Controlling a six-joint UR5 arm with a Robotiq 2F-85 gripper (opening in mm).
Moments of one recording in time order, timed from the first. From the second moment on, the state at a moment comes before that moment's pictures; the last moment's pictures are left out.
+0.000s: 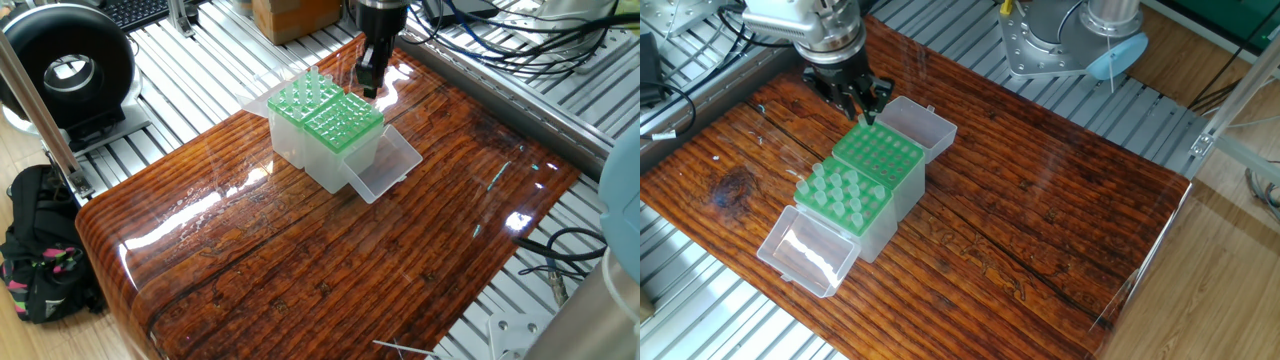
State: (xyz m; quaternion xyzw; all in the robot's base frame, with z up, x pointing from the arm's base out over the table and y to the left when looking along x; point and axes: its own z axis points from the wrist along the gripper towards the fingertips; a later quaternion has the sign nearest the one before) arm 0.505 -0.071 0.146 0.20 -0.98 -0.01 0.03
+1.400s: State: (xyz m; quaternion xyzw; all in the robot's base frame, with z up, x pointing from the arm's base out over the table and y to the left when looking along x) arm 0.507 -0.070 0.141 0.20 -0.98 -0.02 0.03
